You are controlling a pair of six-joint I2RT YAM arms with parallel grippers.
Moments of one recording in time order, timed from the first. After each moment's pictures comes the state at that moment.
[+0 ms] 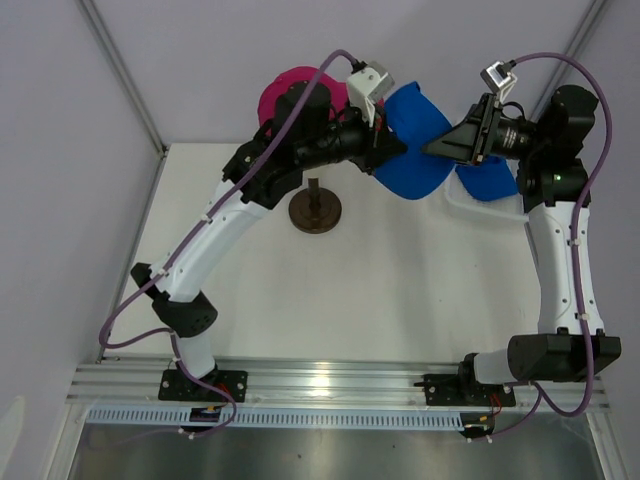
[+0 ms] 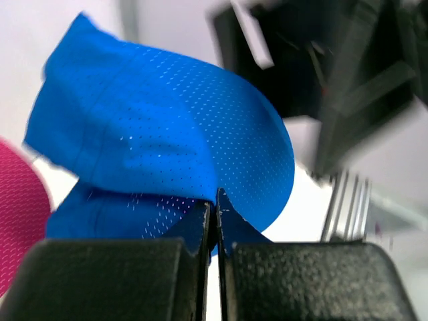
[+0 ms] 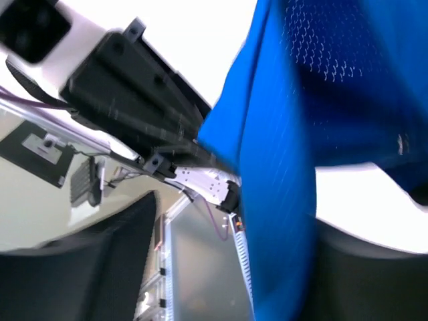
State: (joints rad) left arm -0.85 1.81 2.34 -0.66 0.31 -0.09; right arm -0.03 1.40 1.71 -0.22 -1.35 0.89
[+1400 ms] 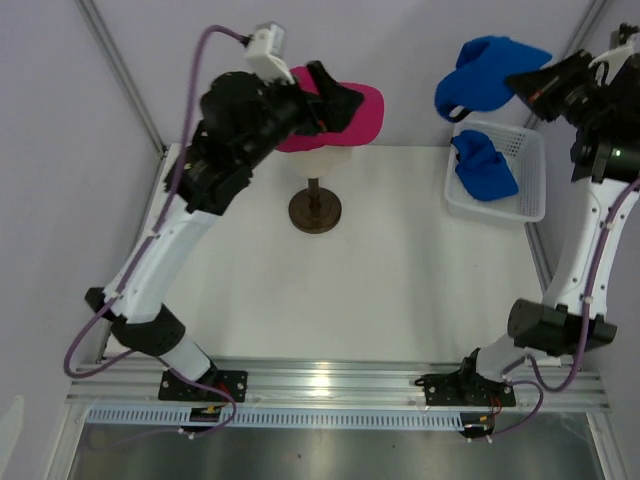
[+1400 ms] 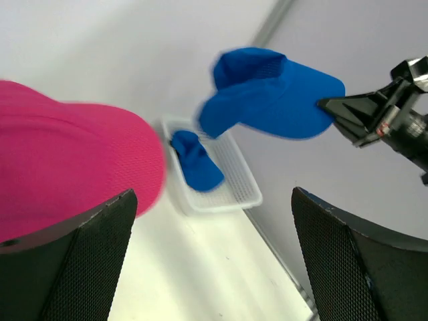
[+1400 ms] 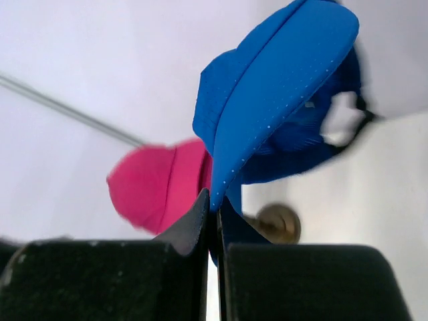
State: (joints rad) left arm -0.75 1.65 2.21 -0.53 -0.08 -0.49; right arm -0.27 1.52 2.08 -0.63 -0.65 0.74
